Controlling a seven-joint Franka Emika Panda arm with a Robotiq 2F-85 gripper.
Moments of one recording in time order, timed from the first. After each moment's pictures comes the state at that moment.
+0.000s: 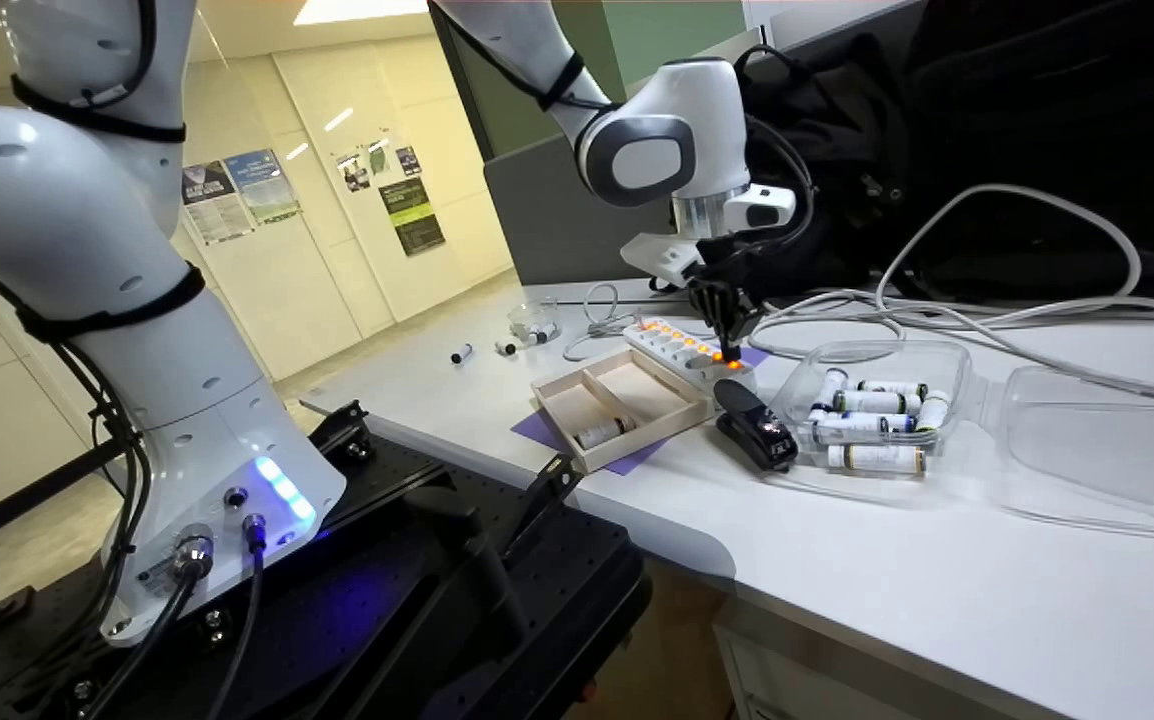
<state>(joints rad) -0.41 0.64 -0.03 -2.09 0.33 2.71 -0.27</state>
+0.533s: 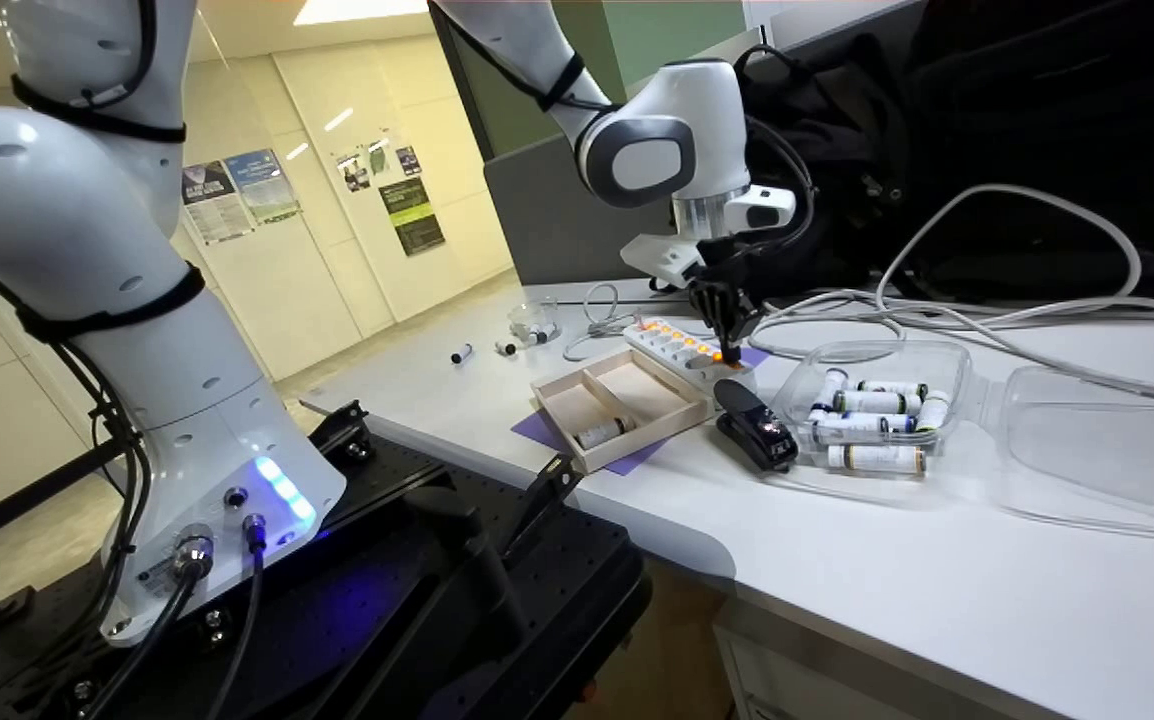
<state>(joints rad) -0.42 0.65 -0.03 -2.09 0.33 2.71 -0.28</state>
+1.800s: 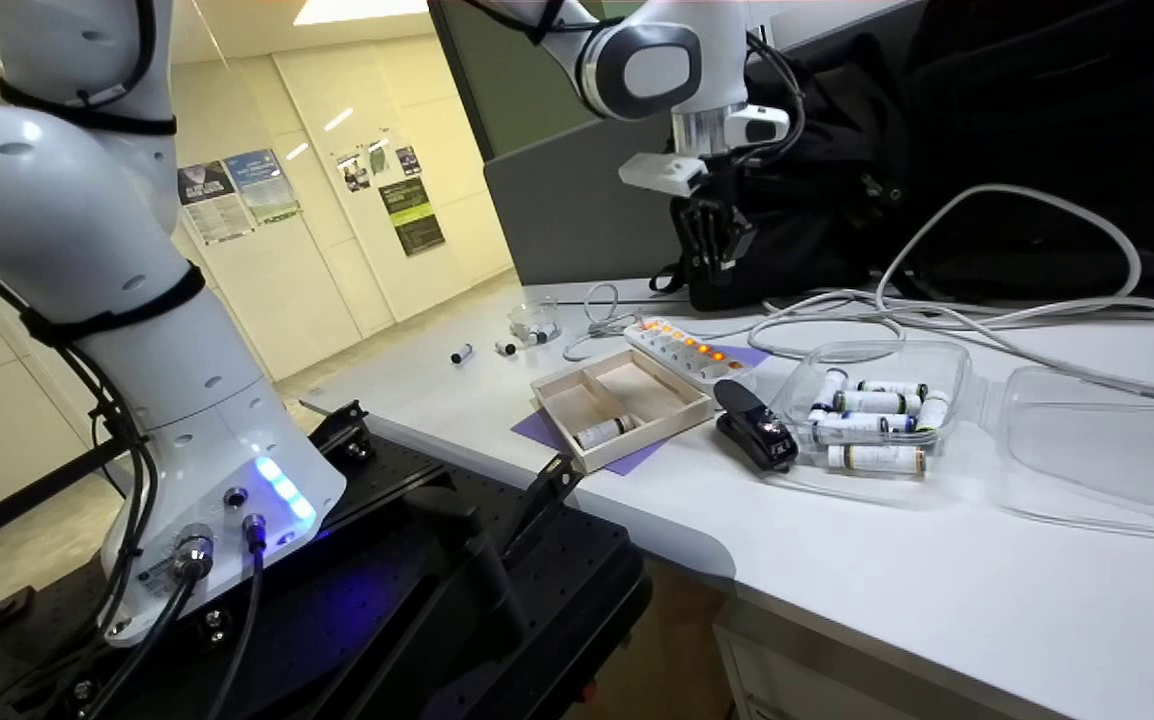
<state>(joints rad) -0.38 0.54 -0.01 -1.95 0.31 2.45 -0.25</state>
